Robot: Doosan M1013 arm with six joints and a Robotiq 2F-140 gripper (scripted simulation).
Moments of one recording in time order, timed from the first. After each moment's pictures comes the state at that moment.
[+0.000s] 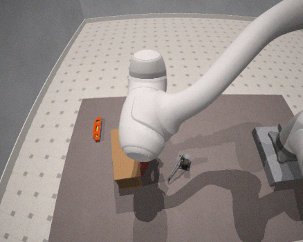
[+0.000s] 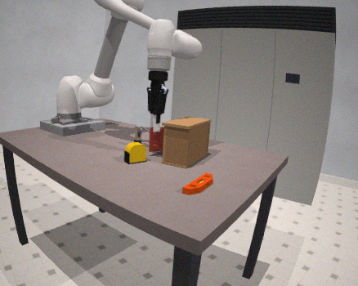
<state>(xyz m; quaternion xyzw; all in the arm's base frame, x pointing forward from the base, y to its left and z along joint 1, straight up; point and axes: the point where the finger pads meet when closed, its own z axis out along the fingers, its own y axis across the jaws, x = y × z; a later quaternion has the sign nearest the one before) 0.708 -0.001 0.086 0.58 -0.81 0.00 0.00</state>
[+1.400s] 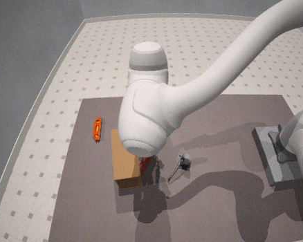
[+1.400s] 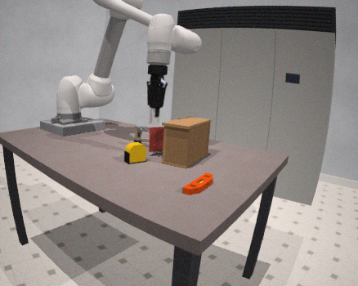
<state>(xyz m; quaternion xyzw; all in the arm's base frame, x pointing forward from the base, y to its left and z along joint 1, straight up) 0.701 0.000 0.110 0.57 -0.82 0.00 0.01</state>
